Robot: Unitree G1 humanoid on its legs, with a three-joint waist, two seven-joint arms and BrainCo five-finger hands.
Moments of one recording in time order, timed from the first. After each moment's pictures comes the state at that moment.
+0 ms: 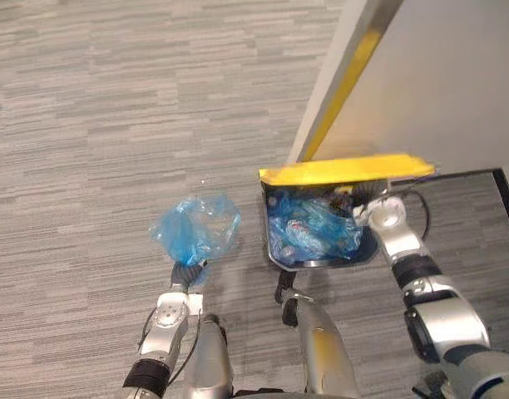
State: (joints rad) left arm -0.07 0.21 -0.15 0.43 -0.19 -0.14 0.12; right arm -0.82 -0.45 0.12 0.80 -0.07 0.01 -0.24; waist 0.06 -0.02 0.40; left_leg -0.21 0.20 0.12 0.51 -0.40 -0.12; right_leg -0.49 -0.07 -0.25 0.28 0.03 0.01
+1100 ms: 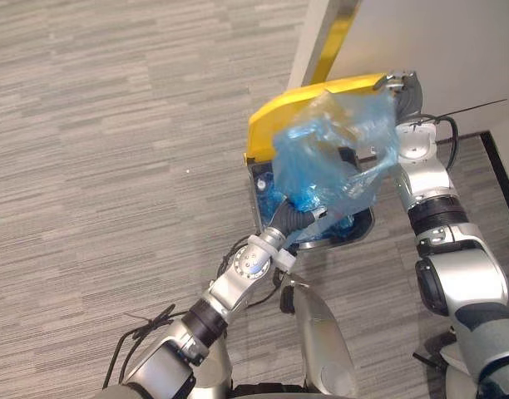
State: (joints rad) left arm -0.57 0.08 -0.59 0.39 -0.24 -0.14 0.11; right arm -1.05 -0.49 0.12 0.64 0.13 0.00 -0.26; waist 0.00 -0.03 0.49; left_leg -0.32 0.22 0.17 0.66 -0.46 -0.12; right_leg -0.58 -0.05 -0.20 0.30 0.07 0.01
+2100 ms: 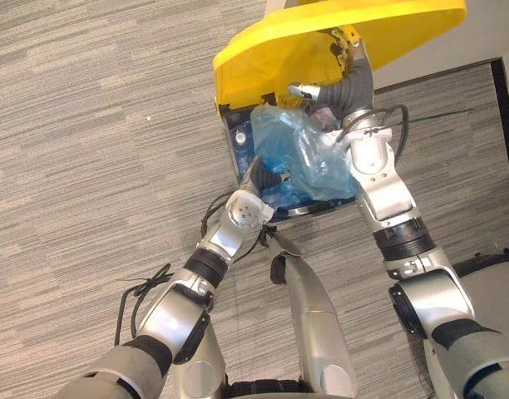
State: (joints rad) left arm -0.81 0.05 -0.31 0.69 0.21 0.01 0.19; right arm -0.92 -0.34 0.23 0.25 0.12 -0.04 -0.25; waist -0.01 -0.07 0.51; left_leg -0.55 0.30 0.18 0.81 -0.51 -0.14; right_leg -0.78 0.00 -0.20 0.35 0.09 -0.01
